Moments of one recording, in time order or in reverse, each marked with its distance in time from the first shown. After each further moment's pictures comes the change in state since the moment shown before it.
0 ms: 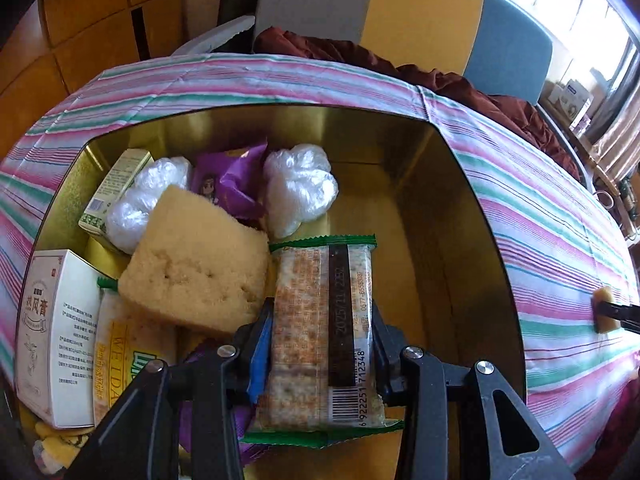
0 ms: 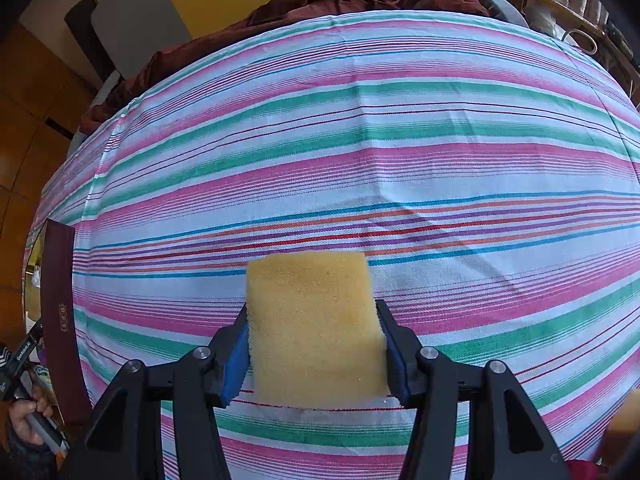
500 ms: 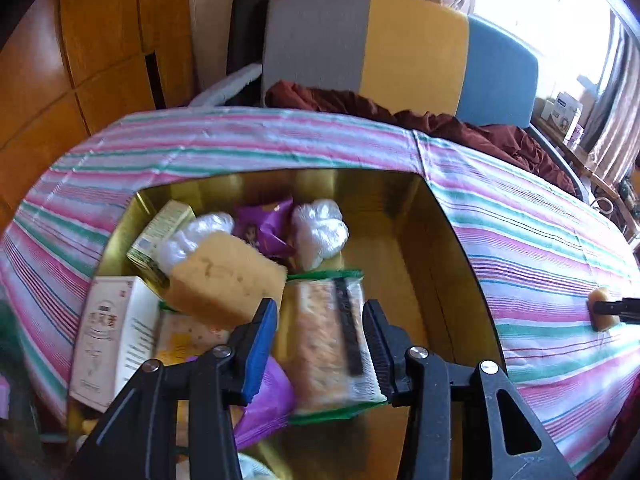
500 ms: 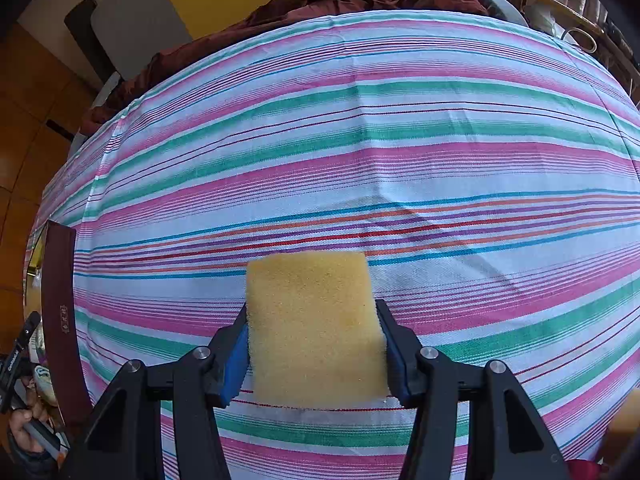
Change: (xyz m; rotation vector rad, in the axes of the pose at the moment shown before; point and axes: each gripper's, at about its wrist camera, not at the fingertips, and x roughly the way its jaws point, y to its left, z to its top) left arm -0.052 0.002 -0.011 0.059 -0.188 0.055; right arm 0.001 -0.002 0.001 0.003 0.000 0.002
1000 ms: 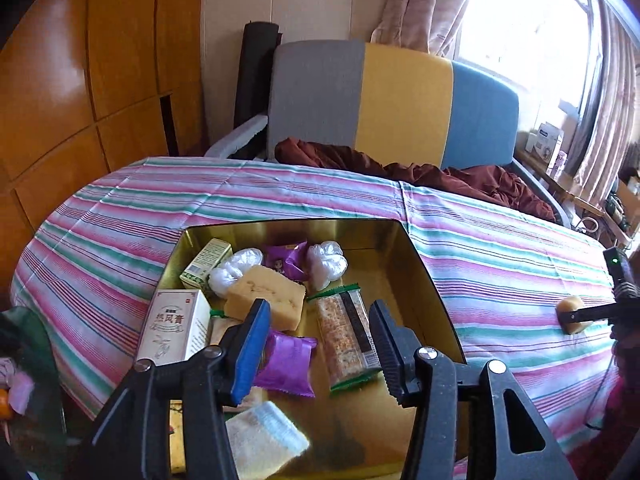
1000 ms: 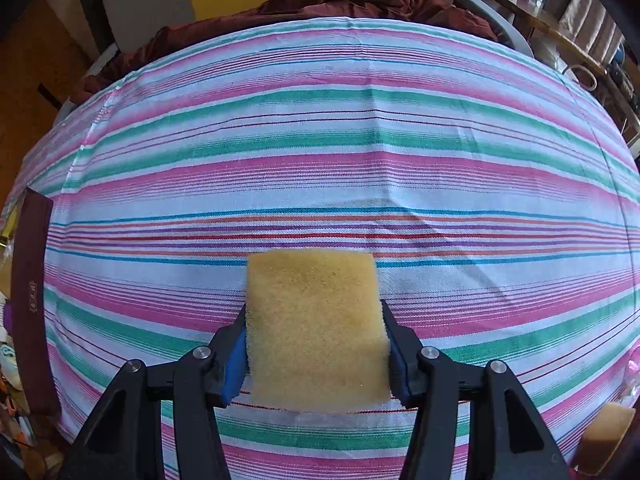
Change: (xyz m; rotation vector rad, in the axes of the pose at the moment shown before) left arm -0.084 0.014 -0.015 -0.005 -0.166 -0.018; right arm 0.006 0.031 -0.002 -0.116 -0.006 -0.154
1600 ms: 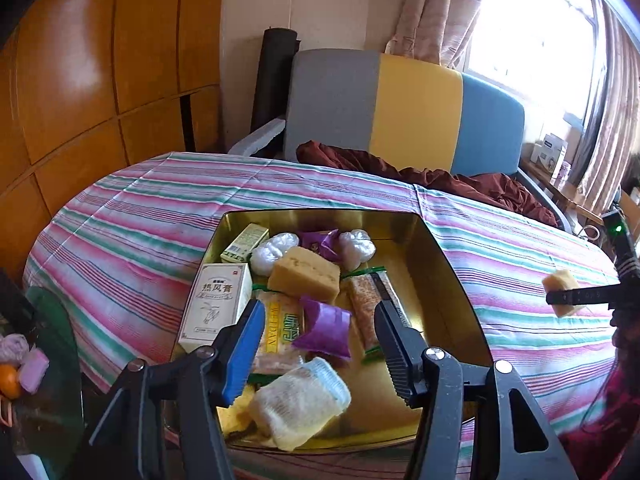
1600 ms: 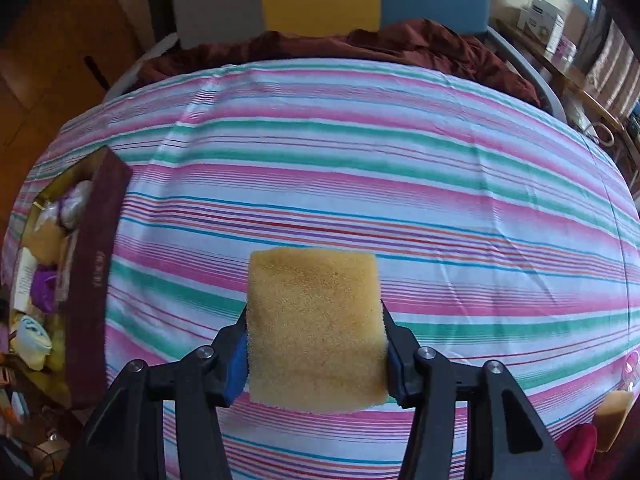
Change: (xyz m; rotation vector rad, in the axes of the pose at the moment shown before) left arm -0.033 0.035 -0.028 -0.043 -0.025 0.023; right arm -0.047 0.127 -0.019 -0.135 -0.112 0.058
